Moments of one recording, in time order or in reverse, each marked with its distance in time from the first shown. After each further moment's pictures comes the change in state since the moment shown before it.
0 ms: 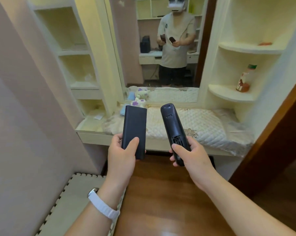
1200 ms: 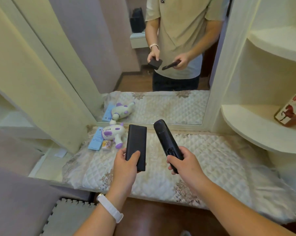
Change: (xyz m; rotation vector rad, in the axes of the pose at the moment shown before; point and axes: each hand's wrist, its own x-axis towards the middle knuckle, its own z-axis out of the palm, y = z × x) left_hand 0.360 -0.105 0.283 0.150 0.033 -0.294; right_hand 0.458 0.069 -0.126 0.016 -0.066 0.281
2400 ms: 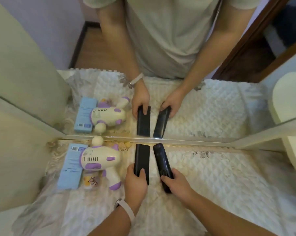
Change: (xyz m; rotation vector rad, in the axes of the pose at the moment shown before) left_hand 0.268 -0.131 0.033 0.369 -0.116 -0.282; right_hand 0.247 0.098 0.098 -0.279 0.144 0.524
